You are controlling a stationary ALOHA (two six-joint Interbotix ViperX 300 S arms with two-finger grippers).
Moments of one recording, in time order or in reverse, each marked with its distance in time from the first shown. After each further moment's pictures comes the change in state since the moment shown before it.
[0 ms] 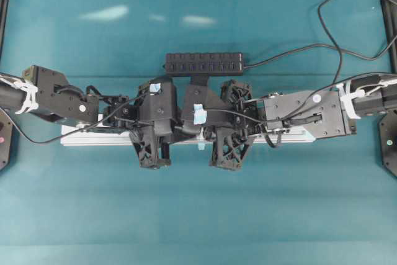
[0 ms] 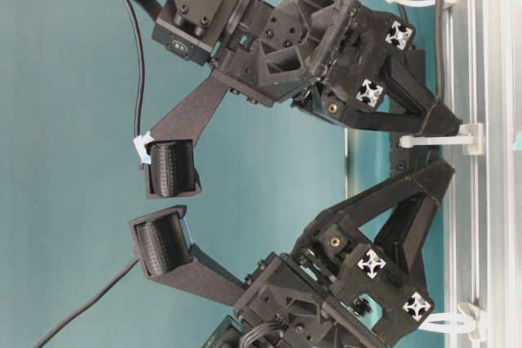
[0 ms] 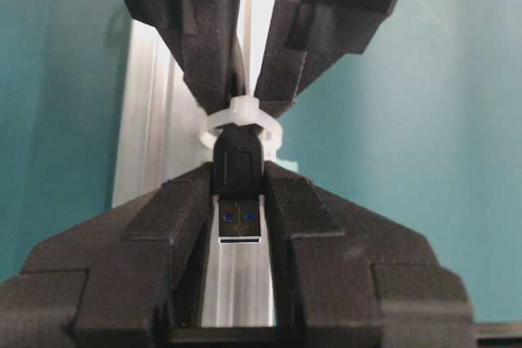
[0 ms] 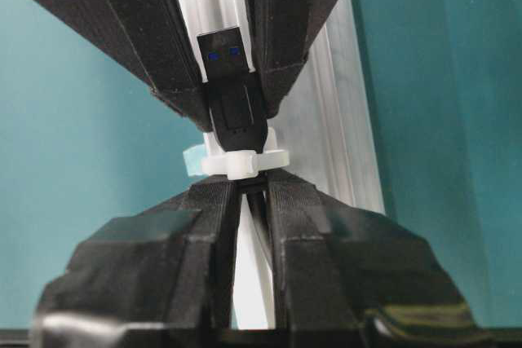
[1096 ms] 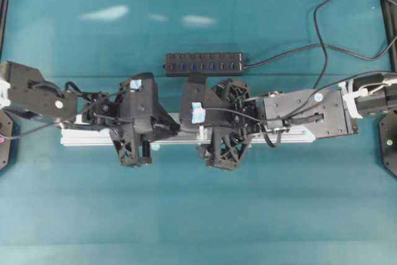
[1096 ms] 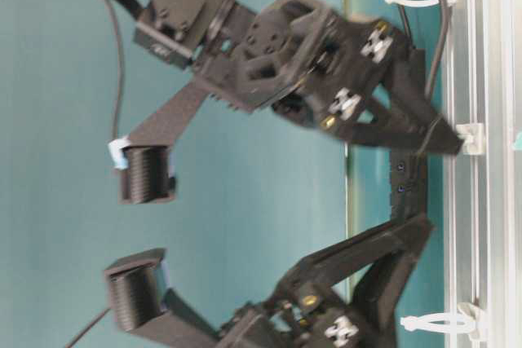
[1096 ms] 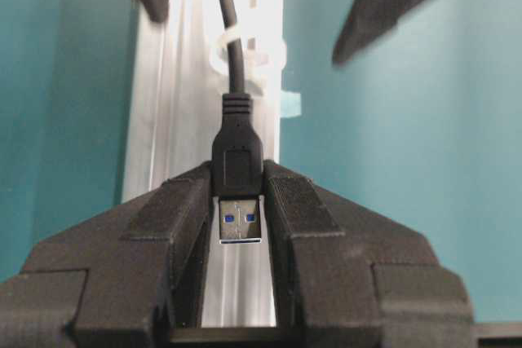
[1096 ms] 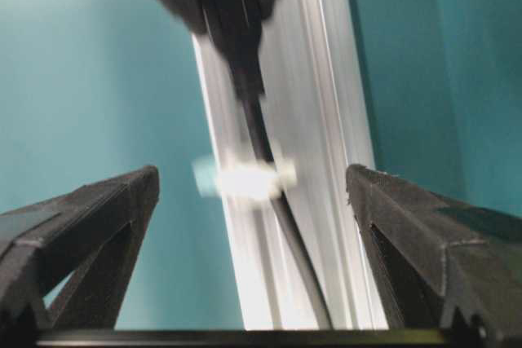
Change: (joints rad) left arm 0.003 -0.143 0.084 0.000 0.103 0.000; right arm 0.003 -0.015 -0.029 0.000 0.000 0.000
